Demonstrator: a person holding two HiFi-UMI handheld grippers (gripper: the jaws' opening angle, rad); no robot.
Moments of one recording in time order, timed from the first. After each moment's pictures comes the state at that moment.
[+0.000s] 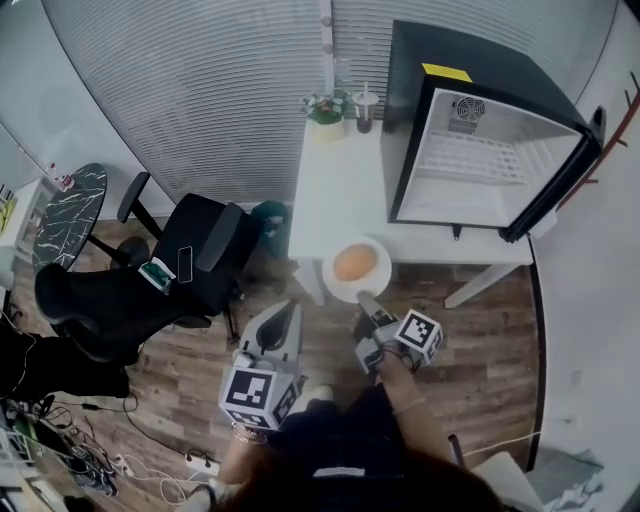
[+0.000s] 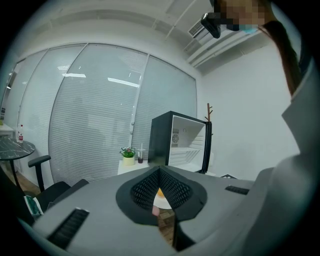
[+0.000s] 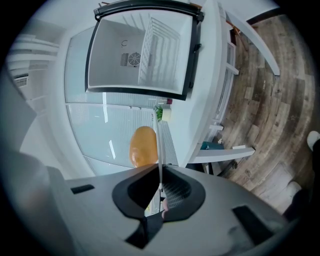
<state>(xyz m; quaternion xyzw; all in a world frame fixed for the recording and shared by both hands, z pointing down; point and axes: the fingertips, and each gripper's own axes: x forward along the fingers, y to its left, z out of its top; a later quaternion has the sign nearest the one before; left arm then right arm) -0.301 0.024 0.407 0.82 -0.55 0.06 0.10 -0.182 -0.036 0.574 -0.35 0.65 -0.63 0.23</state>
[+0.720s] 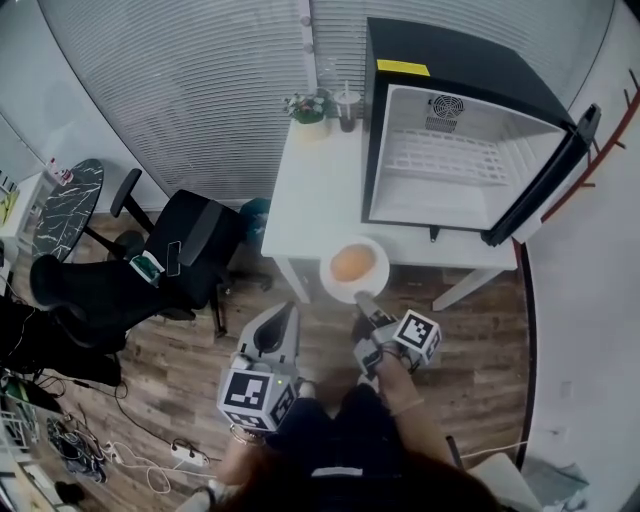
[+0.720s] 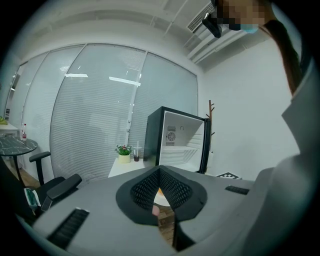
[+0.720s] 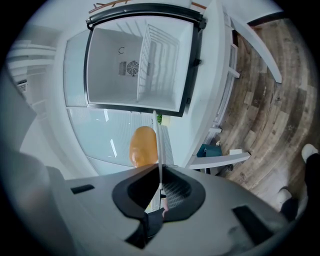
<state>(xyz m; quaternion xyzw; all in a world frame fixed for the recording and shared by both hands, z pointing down) -0.222 0.026 0.412 0.81 -0.57 0.06 0.11 -0.105 -0.040 0.574 -0.33 0.66 -0.64 0.22</state>
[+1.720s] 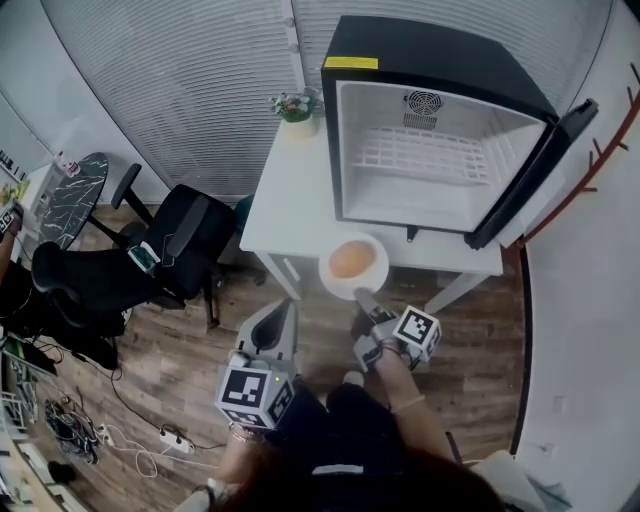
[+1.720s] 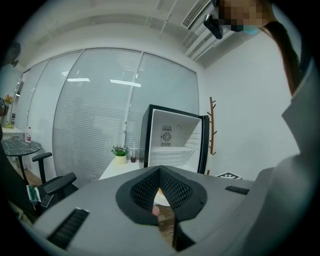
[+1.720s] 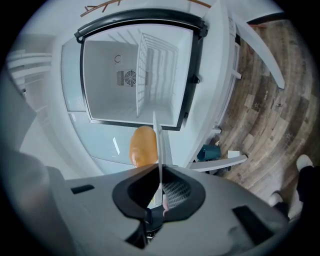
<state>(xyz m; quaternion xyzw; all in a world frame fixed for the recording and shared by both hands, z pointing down) -0.136 0.025 0.407 0.79 -0.60 0.06 0.10 -0.025 -0.047 0.572 -0.31 0.66 -0.66 0.20</state>
